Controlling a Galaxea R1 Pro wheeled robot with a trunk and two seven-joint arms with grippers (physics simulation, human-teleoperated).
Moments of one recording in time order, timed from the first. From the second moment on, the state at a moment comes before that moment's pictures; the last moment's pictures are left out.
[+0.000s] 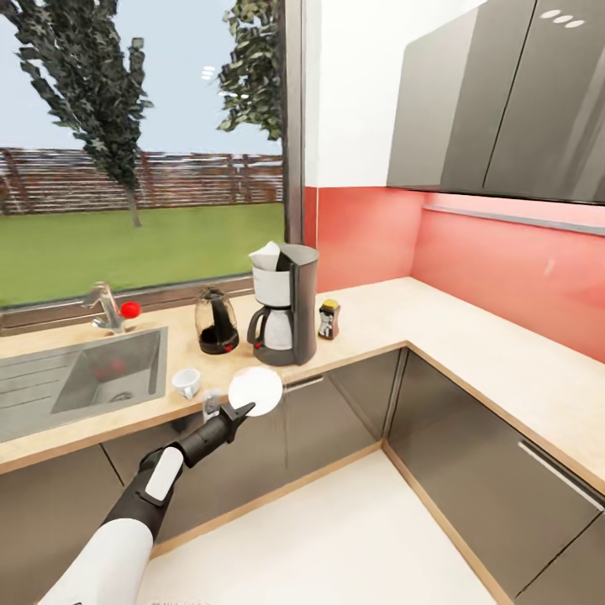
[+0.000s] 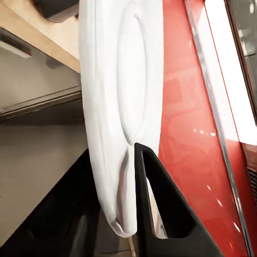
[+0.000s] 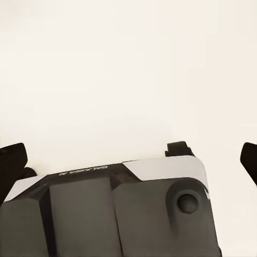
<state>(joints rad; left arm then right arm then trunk) -0.66 -0.05 0.34 -0.66 0.58 0.62 -0.73 -0.41 0.06 -0.22 -0.03 0.00 0.04 -0.03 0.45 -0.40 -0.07</state>
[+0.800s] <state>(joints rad) -0.66 -0.05 0.34 -0.66 0.58 0.62 -0.73 -0.41 0.07 -0.21 -0.03 0.00 0.04 -0.03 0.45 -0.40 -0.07</state>
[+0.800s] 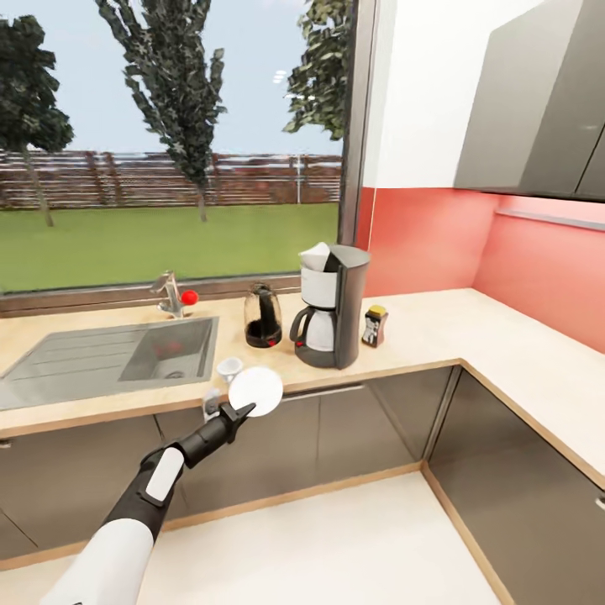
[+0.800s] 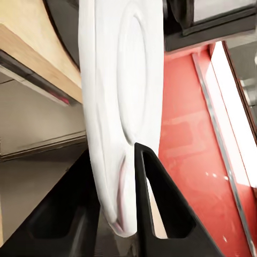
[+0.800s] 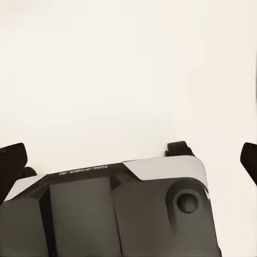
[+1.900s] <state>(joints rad) -0.66 -0.05 0.34 -0.66 0.58 0.62 -0.73 -0.41 0.06 -0.21 -0.02 0.01 0.04 -0.02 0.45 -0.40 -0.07</state>
